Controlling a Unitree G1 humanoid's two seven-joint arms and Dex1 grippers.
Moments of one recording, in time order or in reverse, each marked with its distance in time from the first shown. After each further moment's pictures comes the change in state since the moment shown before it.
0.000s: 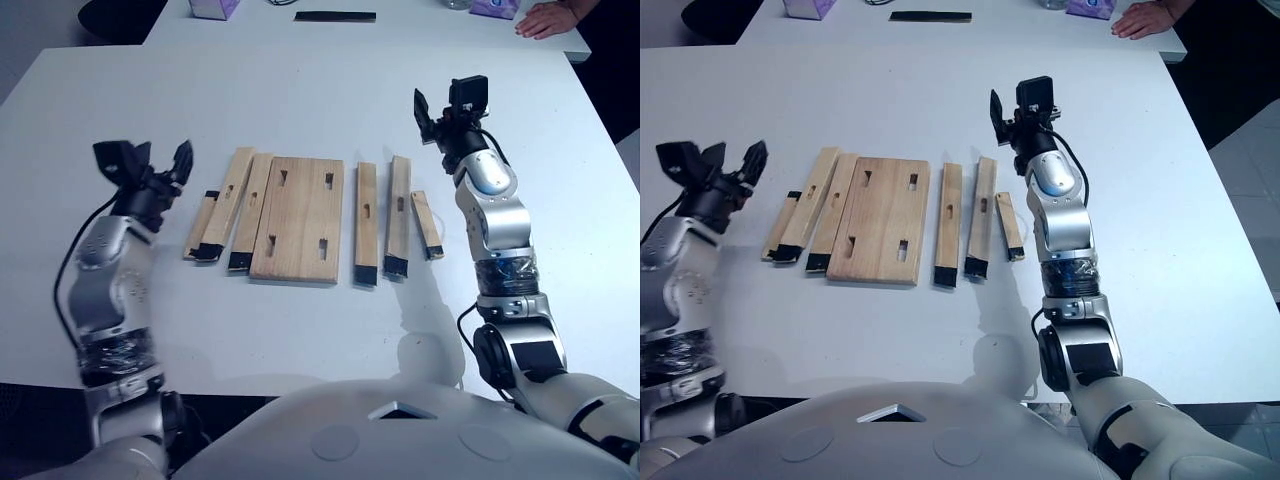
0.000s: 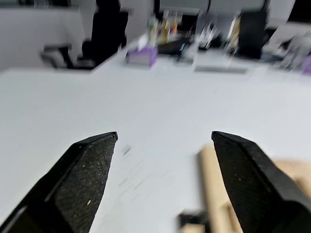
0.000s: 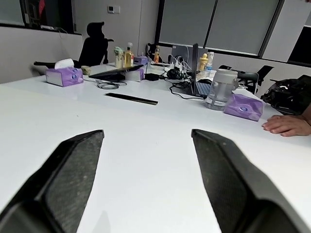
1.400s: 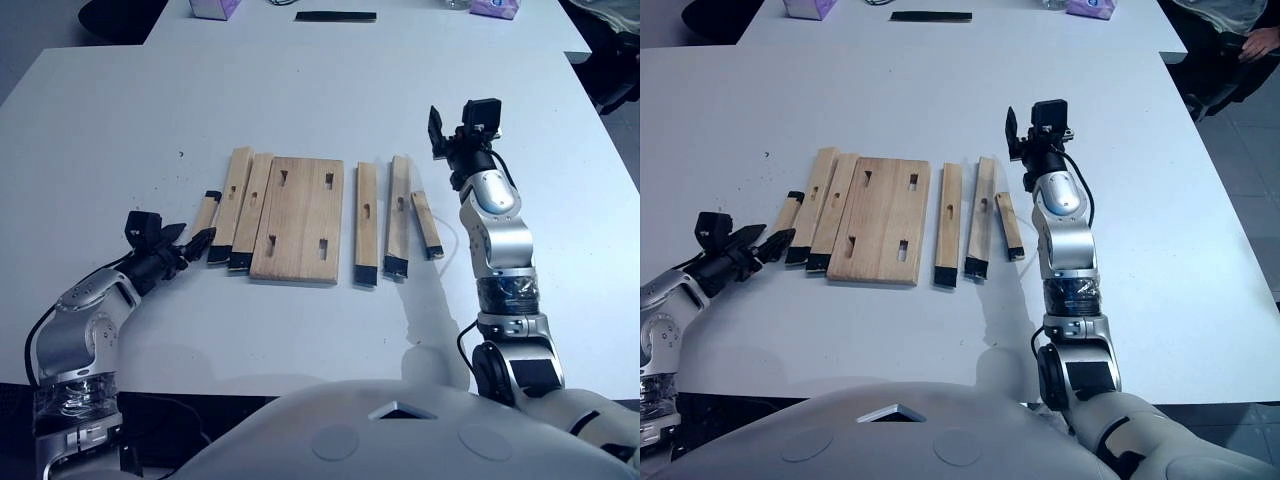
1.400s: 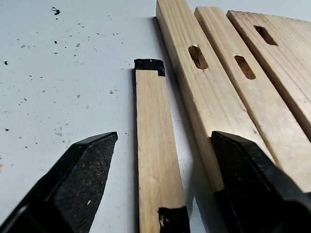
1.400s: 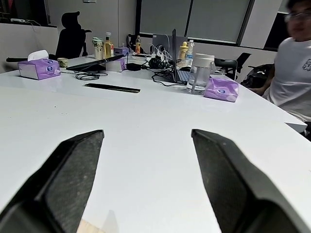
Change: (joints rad) left arm 0.260 0.088 -0.047 -0.053 -0.031 0.171 -0.270; right arm 0.125 0.028 -0.033 -0.083 -0.017 0.008 -0.064
